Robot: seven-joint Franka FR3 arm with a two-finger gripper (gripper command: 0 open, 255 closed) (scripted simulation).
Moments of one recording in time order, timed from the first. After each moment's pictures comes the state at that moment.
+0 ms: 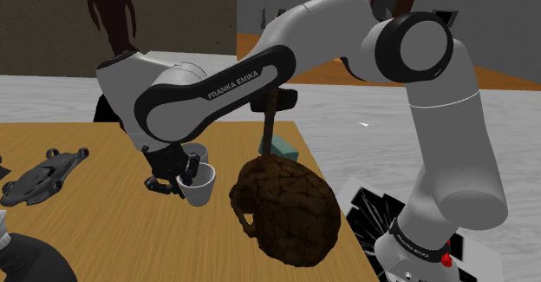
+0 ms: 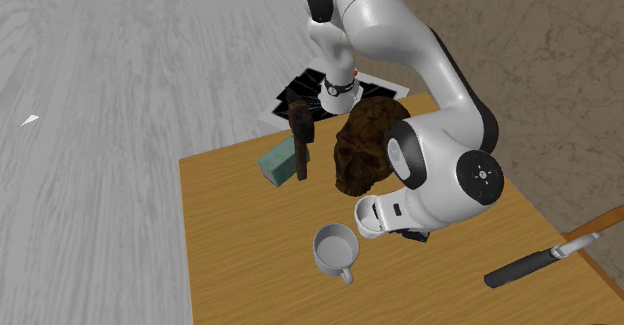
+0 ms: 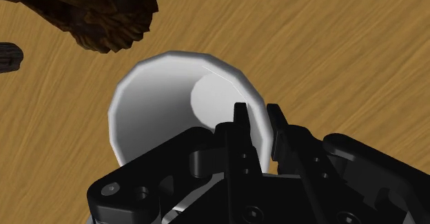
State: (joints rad) arm 0.22 0.56 0.55 -1.55 -0.35 1.81 0.94
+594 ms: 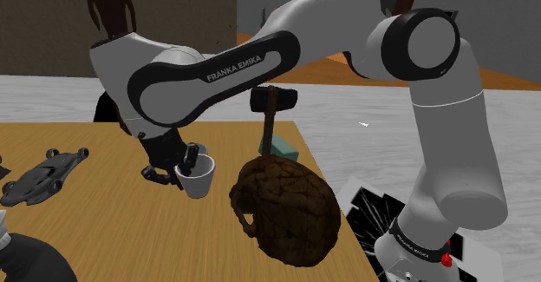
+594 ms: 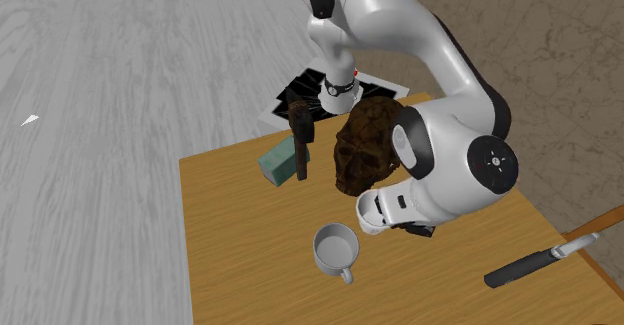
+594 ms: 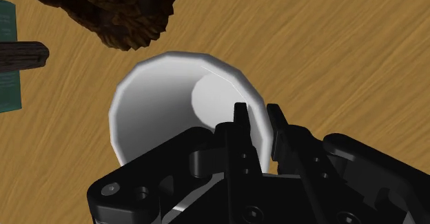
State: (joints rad) arm 0.22 0.54 0.56 -1.51 -0.34 1.75 0.92
